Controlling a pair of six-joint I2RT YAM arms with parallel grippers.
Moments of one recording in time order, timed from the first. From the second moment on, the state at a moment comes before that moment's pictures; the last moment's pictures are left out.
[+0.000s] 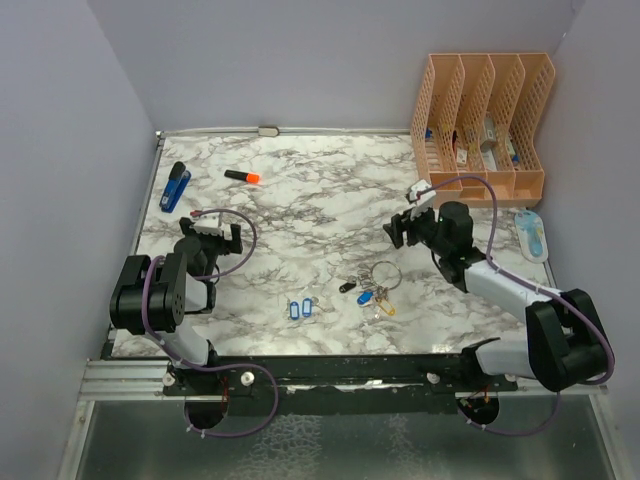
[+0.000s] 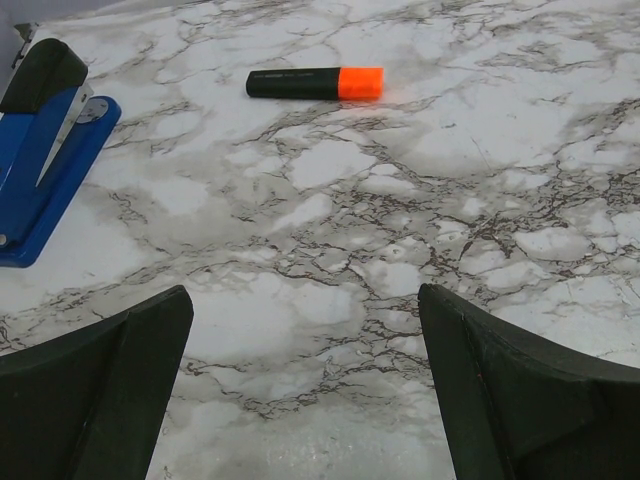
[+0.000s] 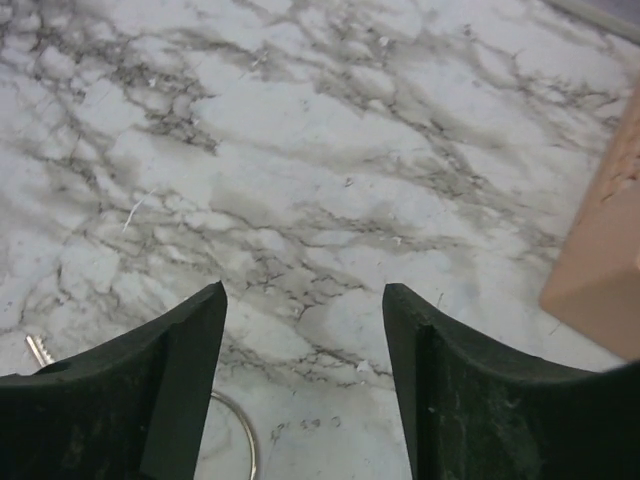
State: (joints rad) left arm 0.07 1.63 0.25 1.27 0.20 0.07; right arm 0.30 1.30 0.53 0.51 -0.24 -0.14
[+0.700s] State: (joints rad) left arm 0.05 1.29 0.63 0.52 0.65 0.30; right arm 0.38 1.31 0.66 0.15 -0.29 -0.23
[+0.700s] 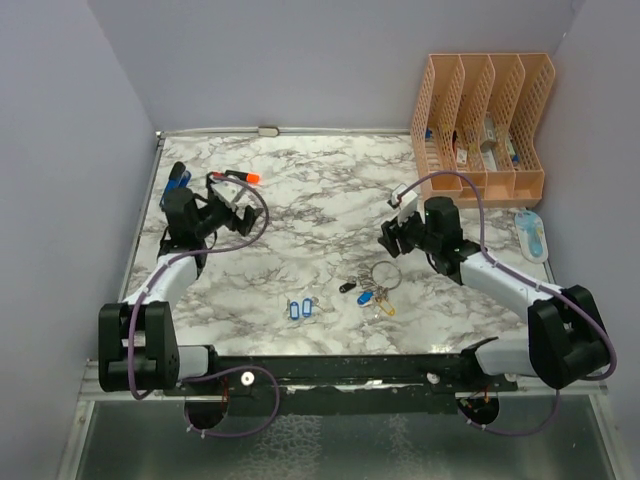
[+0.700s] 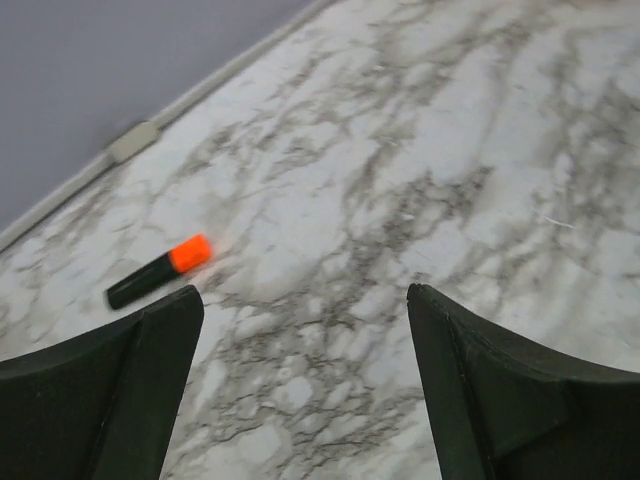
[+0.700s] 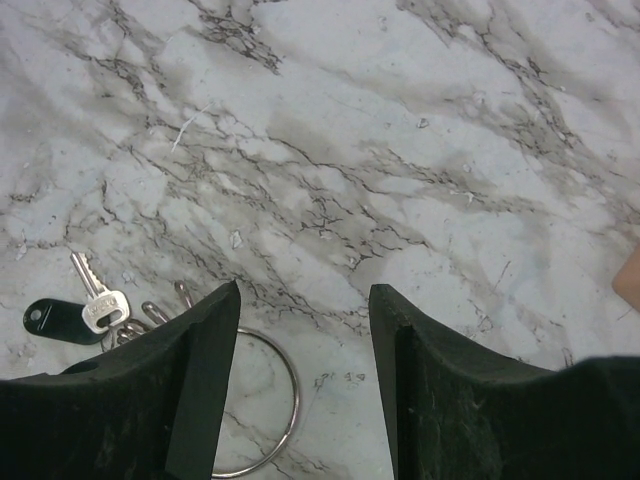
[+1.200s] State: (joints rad) left arm -0.22 1.37 0.62 0.08 0.91 0.64; right arm 0.40 1.32 0.66 0.11 -0.27 -0.24
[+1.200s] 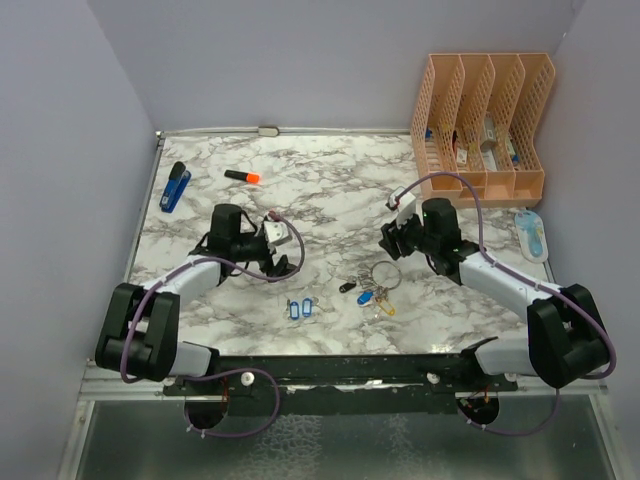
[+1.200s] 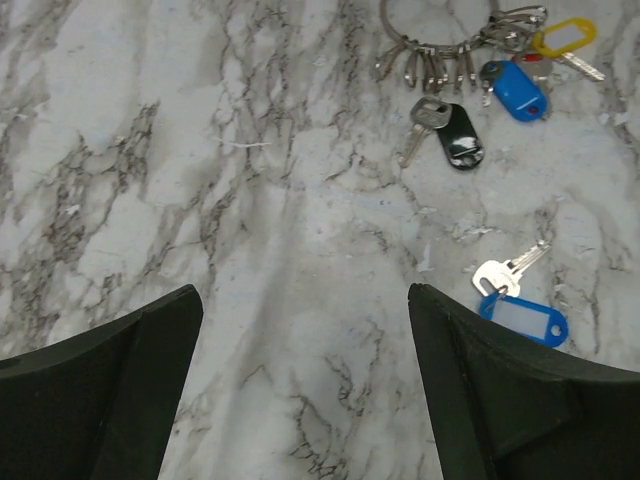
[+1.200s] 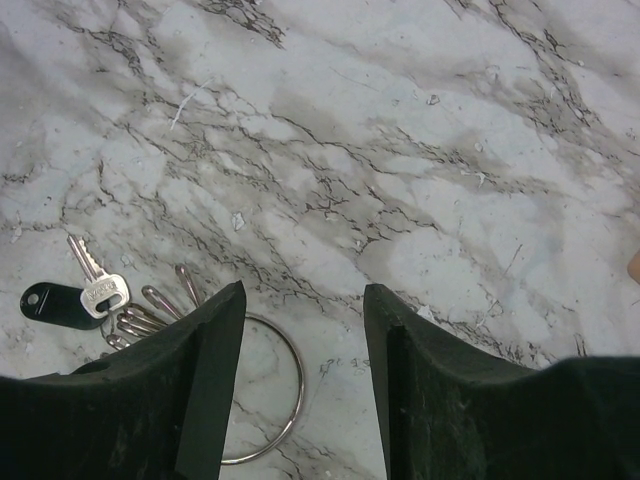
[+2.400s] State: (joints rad) left arm -0.46 1.75 0.07 1.51 0.74 0.02; right arm 0.40 1.31 0.66 0.11 -0.27 -0.19
